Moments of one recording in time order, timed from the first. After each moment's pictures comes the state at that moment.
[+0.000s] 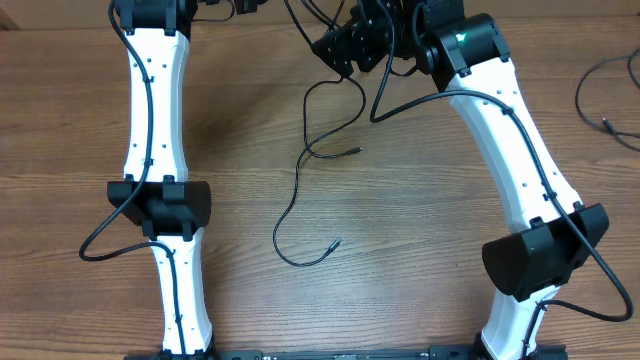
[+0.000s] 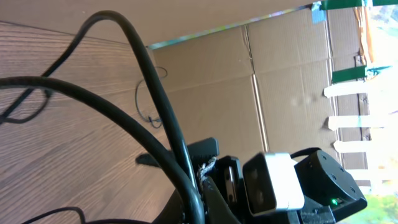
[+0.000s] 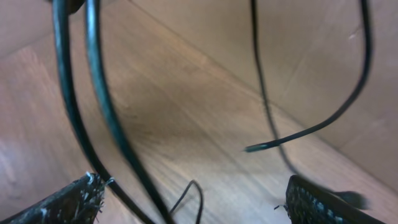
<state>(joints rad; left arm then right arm) -0.06 2.43 2.84 -0.81 1.22 -0.89 0.35 2.00 2.16 -0.79 -0.44 -0.24</state>
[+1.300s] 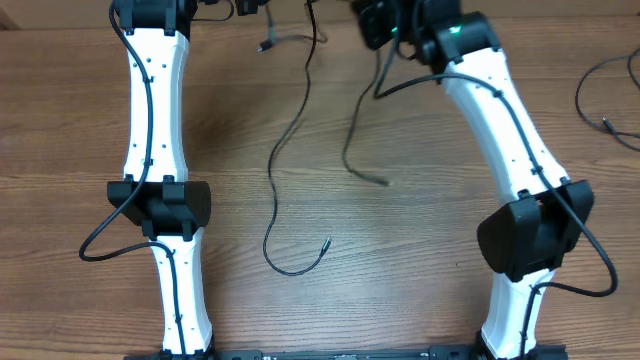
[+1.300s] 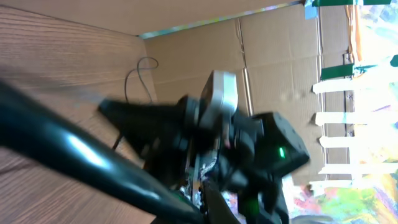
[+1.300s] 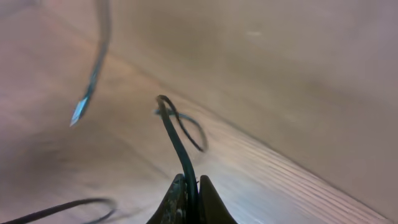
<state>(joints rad) -0.06 2.43 2.84 -0.81 1.27 -0.94 0.28 2.10 2.16 -0.62 -0.25 -0.19</state>
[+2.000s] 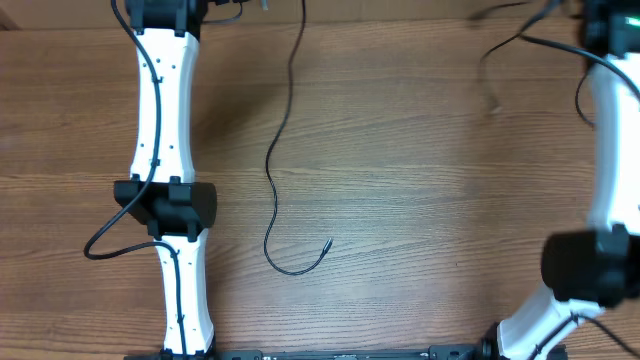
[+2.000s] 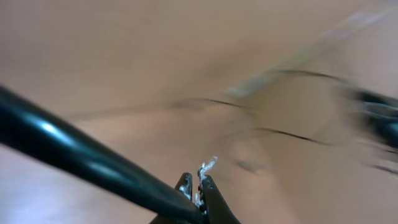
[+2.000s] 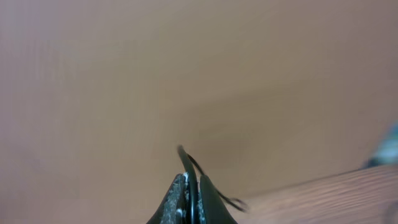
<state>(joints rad) -0.10 2.43 2.84 -0.86 0.80 -0.47 -0.16 1.91 2.15 -0.46 0.01 0.18</state>
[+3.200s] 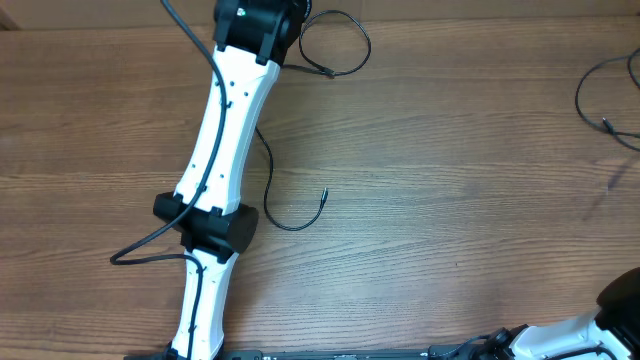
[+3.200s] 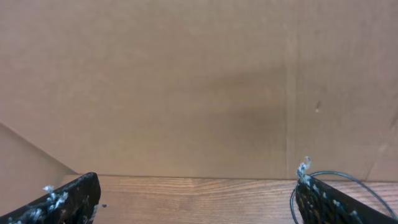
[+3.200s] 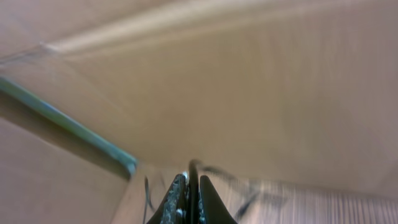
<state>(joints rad) -0.39 2.34 2.84 -0.91 -0.65 0.03 -0.89 1.82 2.15 -0.78 0.15 0.55</state>
